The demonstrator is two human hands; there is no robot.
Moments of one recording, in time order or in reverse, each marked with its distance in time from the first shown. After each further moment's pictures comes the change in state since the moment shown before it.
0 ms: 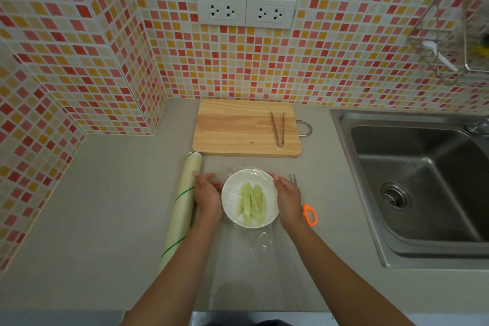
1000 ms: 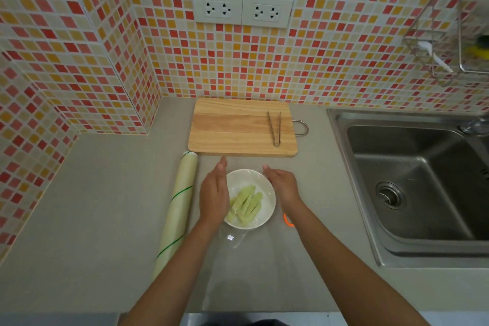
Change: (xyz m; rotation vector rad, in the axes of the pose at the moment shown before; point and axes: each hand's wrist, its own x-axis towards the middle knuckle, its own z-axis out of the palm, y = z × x) left_hand -0.034 0.005 -0.008 0.502 -0.372 0.597; right_hand 0.029 -0.018 0.000 -0.254 -0.046 0.041
